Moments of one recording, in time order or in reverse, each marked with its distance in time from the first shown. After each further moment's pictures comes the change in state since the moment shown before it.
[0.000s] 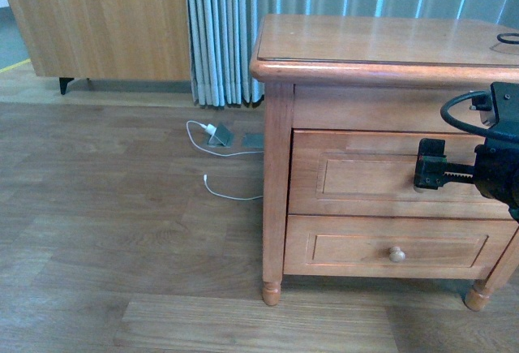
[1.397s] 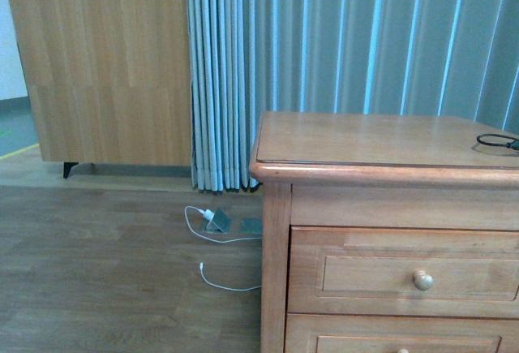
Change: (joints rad) left arm 0.000 0.000 0.000 0.000 0.000 0.000; right arm -0.322 -1.553 -0.800 -0.839 -0.538 -0.095
